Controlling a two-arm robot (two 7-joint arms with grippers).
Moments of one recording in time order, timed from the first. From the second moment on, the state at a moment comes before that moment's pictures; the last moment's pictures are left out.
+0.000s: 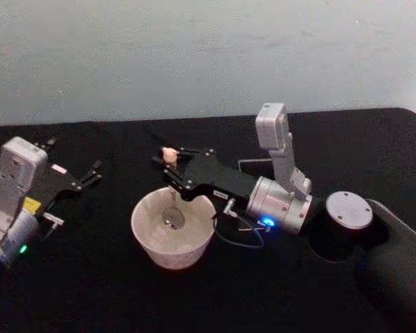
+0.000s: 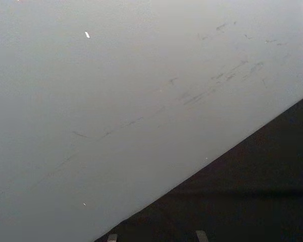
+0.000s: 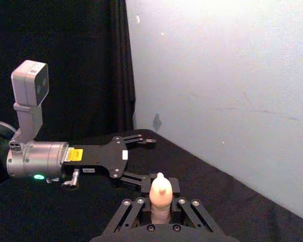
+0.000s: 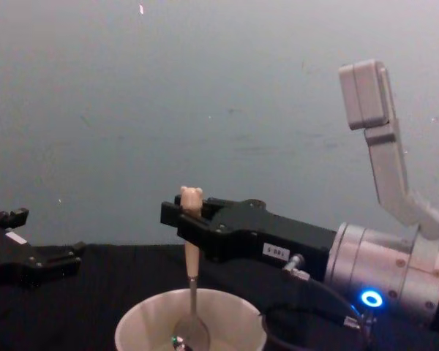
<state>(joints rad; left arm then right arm) -0.20 0.60 0.45 -1.41 -0.25 -0.12 0.03 0.50 0.21 -0.59 -1.09 0.49 -0.21 0.72</state>
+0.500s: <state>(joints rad) -0.20 0.60 0.45 -1.41 -0.25 -0.12 0.03 0.48 0.22 -0.57 -1.12 0.49 -0.21 0.72</state>
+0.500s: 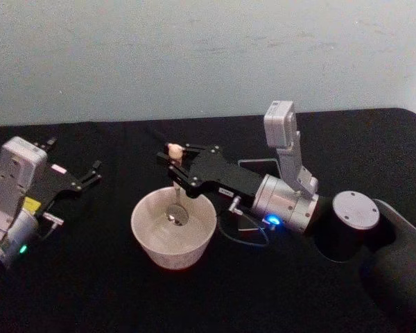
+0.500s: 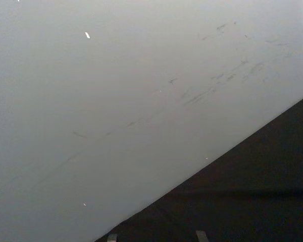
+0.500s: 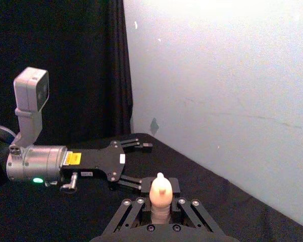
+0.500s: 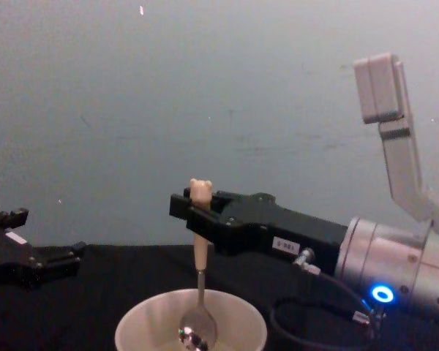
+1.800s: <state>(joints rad) -0.20 0.60 0.45 -1.41 -0.25 -0.12 0.03 0.38 0.43 -0.42 -1.47 0.60 -0.18 0.66</state>
